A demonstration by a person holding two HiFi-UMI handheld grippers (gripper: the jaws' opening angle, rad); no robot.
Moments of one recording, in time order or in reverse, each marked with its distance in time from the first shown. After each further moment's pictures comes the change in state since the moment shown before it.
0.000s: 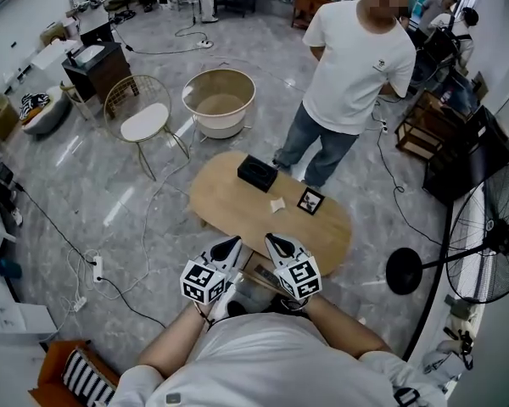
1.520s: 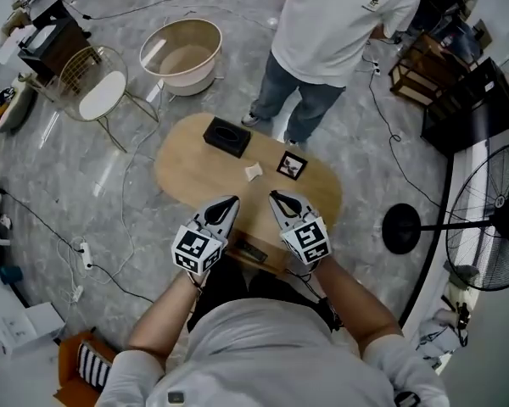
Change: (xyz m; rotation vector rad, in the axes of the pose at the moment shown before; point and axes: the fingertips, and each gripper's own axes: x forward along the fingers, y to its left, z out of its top) left arm 0.188 0.006 -0.011 0.052 0.079 -0.107; right arm 0.017 -0.186 -0.060 -0.008 0.079 -0.055
